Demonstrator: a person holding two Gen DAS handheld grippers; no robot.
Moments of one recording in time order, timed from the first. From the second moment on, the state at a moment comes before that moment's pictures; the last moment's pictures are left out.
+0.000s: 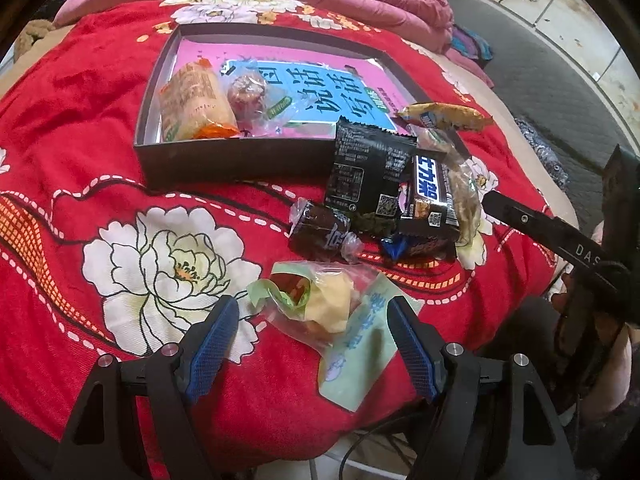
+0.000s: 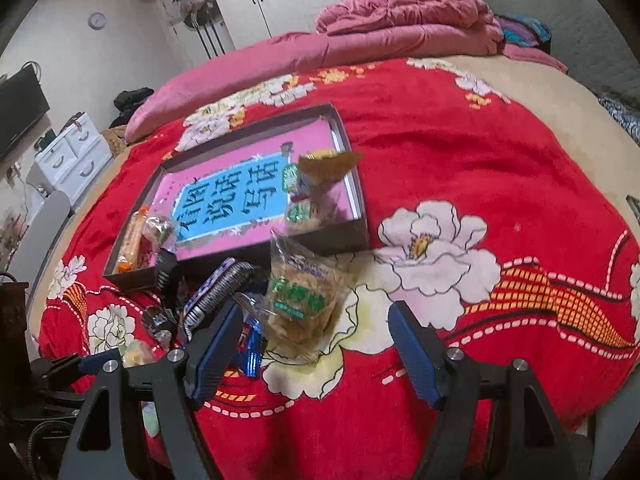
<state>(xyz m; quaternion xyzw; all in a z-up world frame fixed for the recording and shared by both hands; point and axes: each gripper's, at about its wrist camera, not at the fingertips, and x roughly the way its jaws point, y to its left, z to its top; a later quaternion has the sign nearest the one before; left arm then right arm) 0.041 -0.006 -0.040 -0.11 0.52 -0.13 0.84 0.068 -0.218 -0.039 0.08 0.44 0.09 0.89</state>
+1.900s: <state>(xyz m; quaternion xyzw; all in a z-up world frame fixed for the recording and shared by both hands) 0.048 -0.012 -0.044 -0.08 0.50 -0.11 0.85 0.088 -0.236 -0.049 0.18 0.42 0.14 0.88</state>
